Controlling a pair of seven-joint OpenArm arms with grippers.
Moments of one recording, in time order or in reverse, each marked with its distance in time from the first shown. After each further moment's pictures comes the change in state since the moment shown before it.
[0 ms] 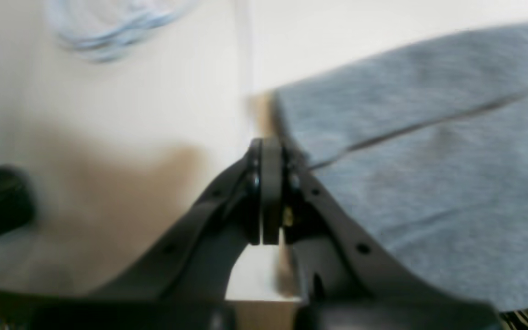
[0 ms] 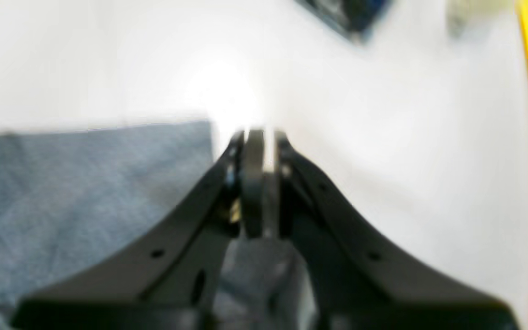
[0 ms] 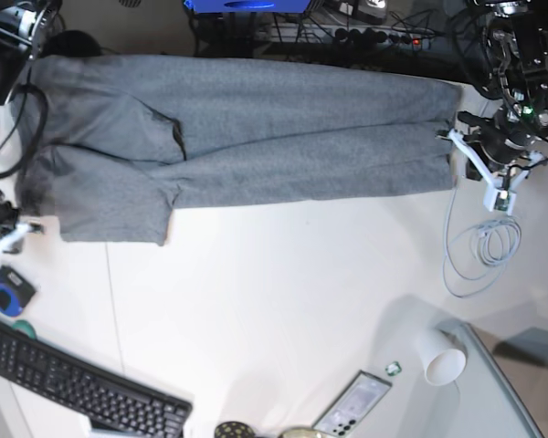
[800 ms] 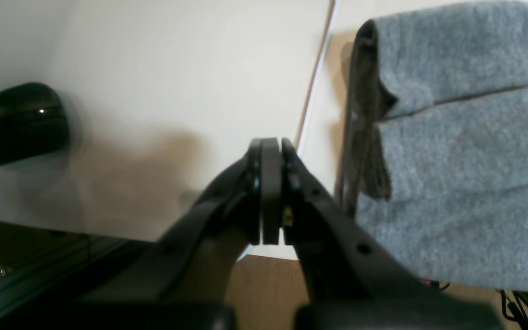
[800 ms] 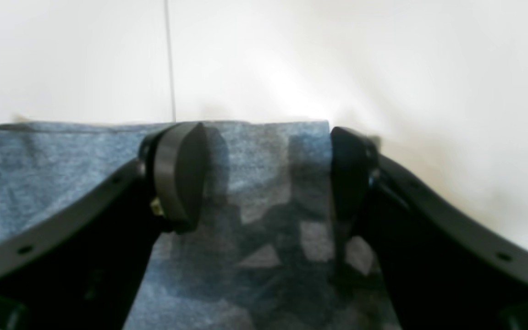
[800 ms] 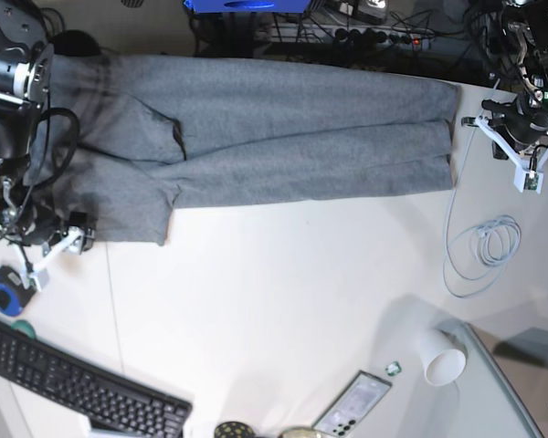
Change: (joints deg) left arm 2.2 0.2 -8.2 -2.1 -0.3 -0.2 0.3; right arm 12.3 0.7 -9.3 -33.6 0.2 0.0 13.4
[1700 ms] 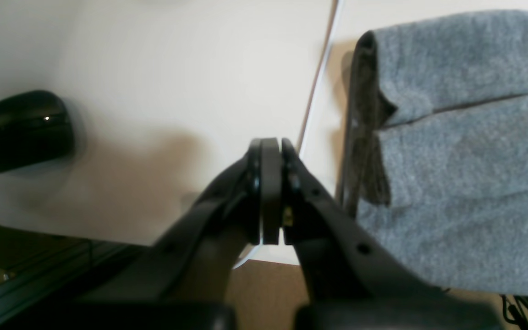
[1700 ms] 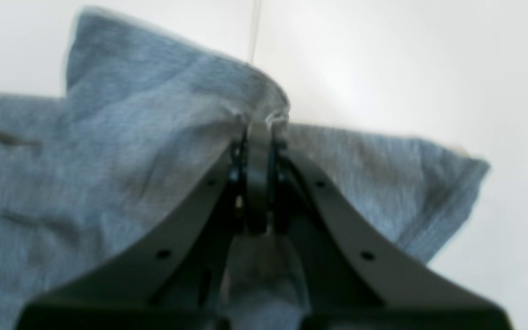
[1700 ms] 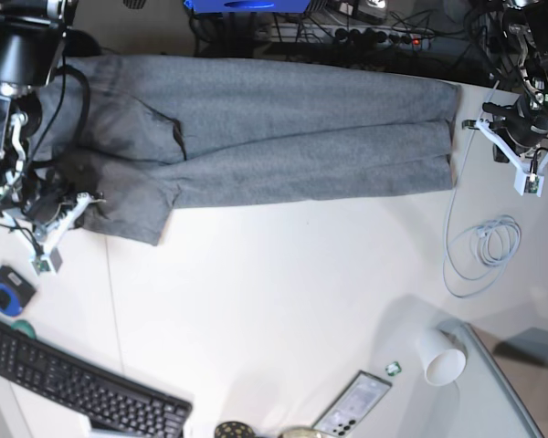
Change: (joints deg) left arm -0.5 -0.3 0.2 0.0 0.0 0.0 0.0; right arm -17.8 -5.4 0.0 40.9 0.2 0.0 -20.5
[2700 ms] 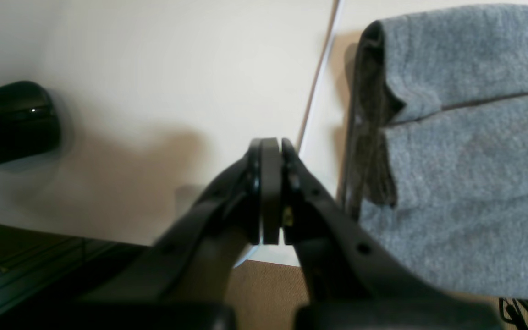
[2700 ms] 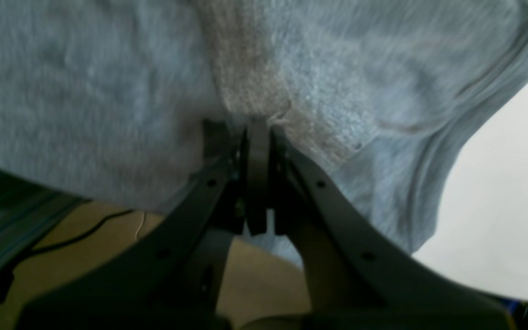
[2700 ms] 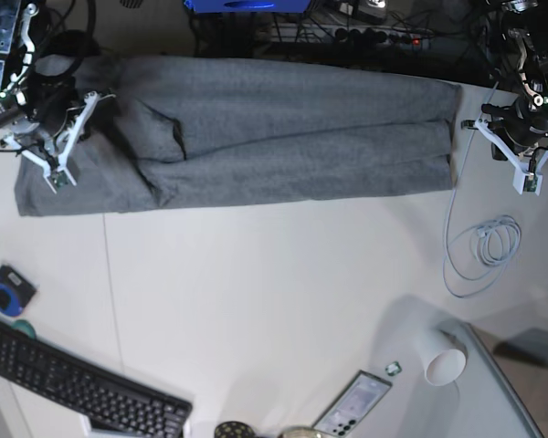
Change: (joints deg) left arm -0.9 0.1 -0.1 -2.4 0.5 0.0 -0.2; right arm -21.2 -3.1 0.5 22.6 0.2 7.1 -10.3
